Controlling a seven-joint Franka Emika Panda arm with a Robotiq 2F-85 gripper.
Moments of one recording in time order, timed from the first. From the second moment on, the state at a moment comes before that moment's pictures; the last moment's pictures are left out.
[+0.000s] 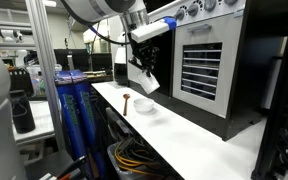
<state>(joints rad) 0.23 -0.51 -0.16 -2.69 -0.18 2.58 -1.11</state>
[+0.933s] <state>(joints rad) 0.27 -0.54 -0.45 -2.78 0.05 2.77 -1.37</state>
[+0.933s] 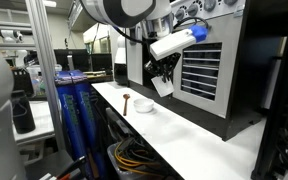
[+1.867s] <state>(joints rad) 0.49 -0.50 -0.70 -2.78 0.34 2.77 -1.68</state>
